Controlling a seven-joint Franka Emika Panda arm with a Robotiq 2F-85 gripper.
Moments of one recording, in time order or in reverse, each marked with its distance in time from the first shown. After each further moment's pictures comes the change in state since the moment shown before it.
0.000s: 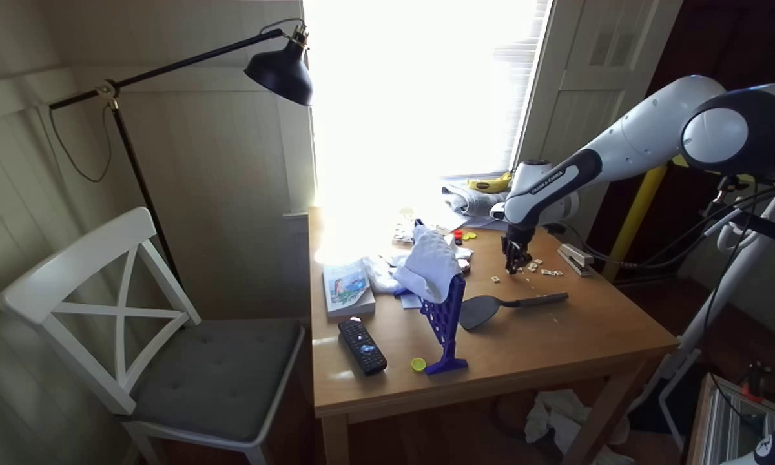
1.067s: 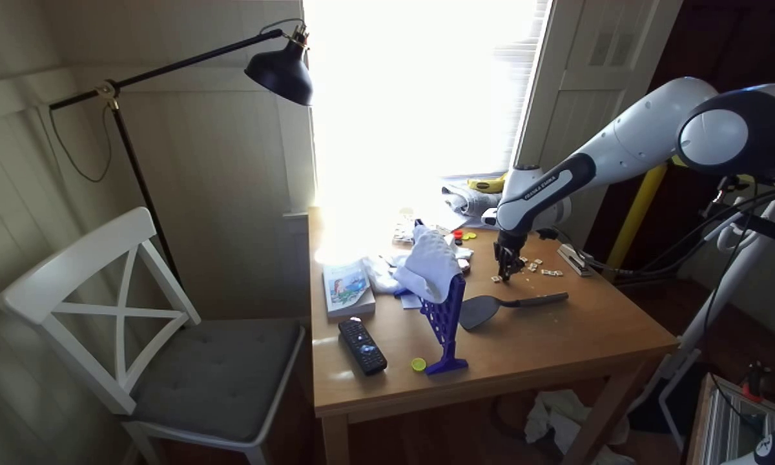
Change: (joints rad) arm 0.047 0.000 0.003 -0.021 0.000 0.000 0.034
